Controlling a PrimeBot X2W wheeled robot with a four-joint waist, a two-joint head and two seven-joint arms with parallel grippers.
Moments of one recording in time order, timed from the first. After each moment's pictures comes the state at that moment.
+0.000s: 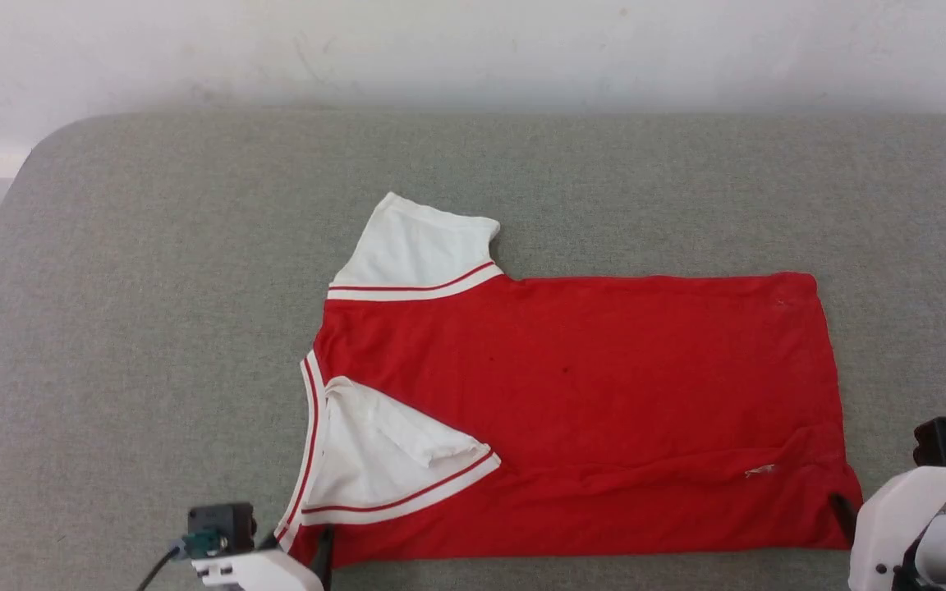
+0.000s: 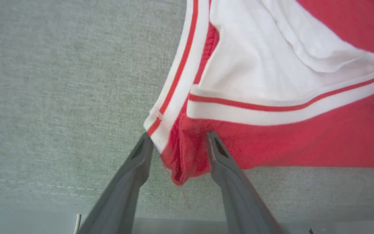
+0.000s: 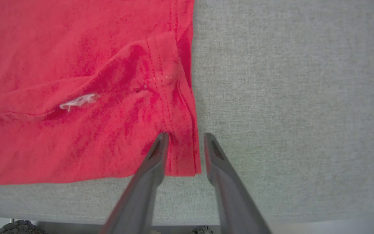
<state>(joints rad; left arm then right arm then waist) 0.01 0.38 -0.49 0.23 -0.71 0.28 0.13 0.01 -0.13 -0.21 0.14 0.18 0.13 0.68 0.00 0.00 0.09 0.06</state>
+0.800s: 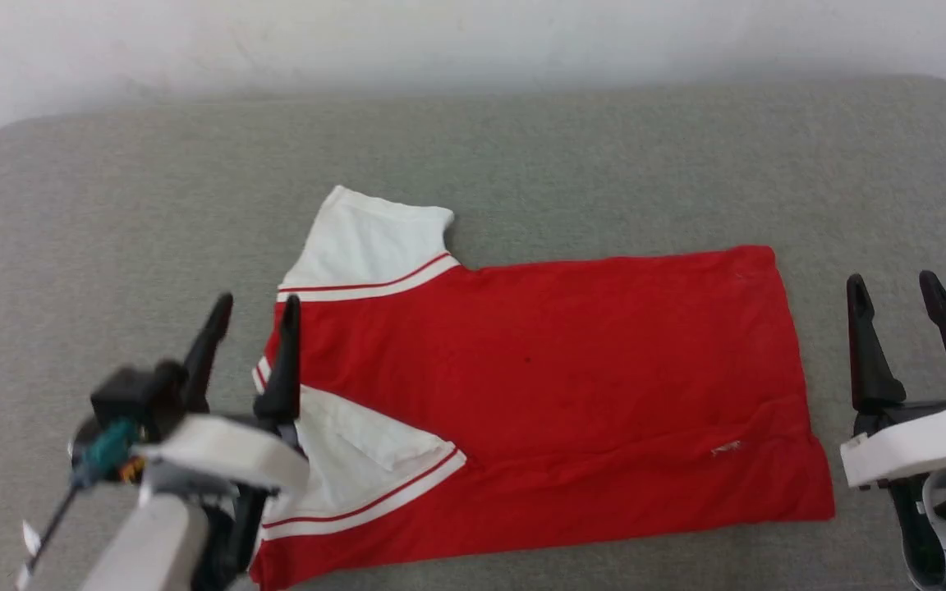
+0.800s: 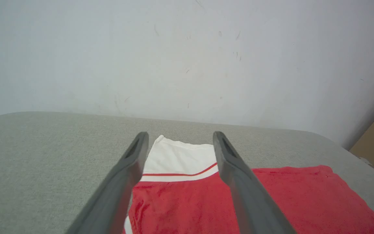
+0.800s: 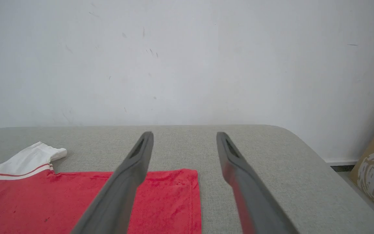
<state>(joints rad) -0.15 0.34 -0.30 0.05 -0.55 0.13 -0.24 -0.08 -0.14 -0.13 -0.02 0.19 0.13 -0.08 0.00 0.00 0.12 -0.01</state>
